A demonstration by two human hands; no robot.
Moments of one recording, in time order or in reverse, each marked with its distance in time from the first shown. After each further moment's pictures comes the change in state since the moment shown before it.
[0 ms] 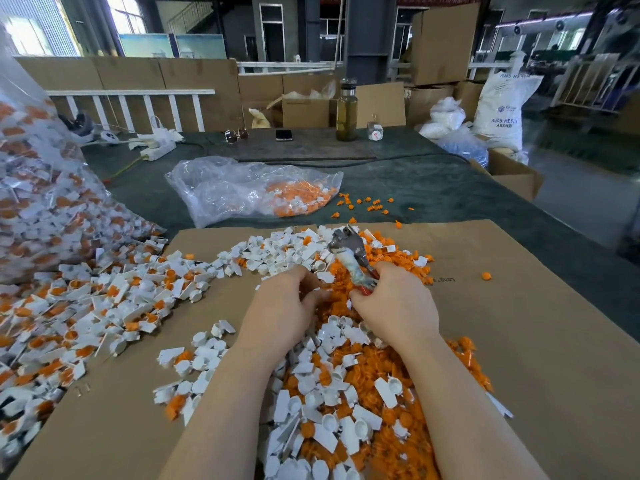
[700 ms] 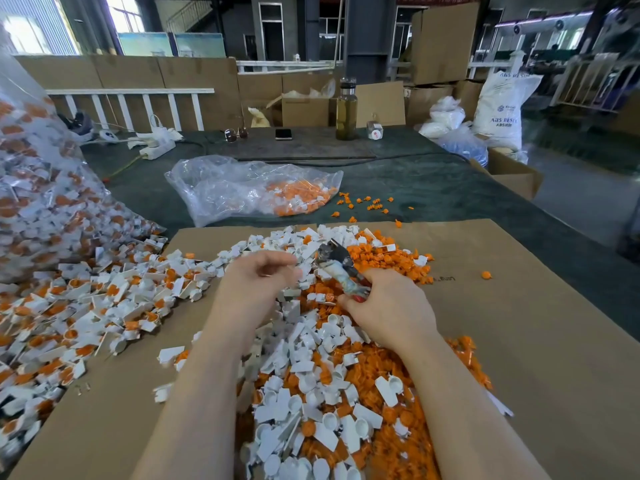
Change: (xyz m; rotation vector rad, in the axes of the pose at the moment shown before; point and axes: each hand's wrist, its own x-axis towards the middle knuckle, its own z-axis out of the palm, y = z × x) left_hand -0.004 -0.005 -0.034 -0.611 0.085 -0.310; right_hand -0.002 0.002 0.002 -0.022 -0.100 -0.080
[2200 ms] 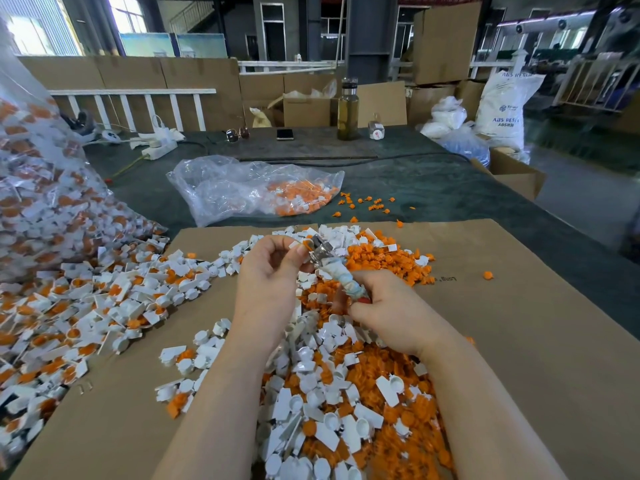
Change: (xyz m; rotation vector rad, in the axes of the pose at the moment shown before) left_hand -0.009 0.009 0.027 -0.178 0.095 0.254; right_hand -0.013 -0.008 -0.029 0.470 -0.323 -0.229
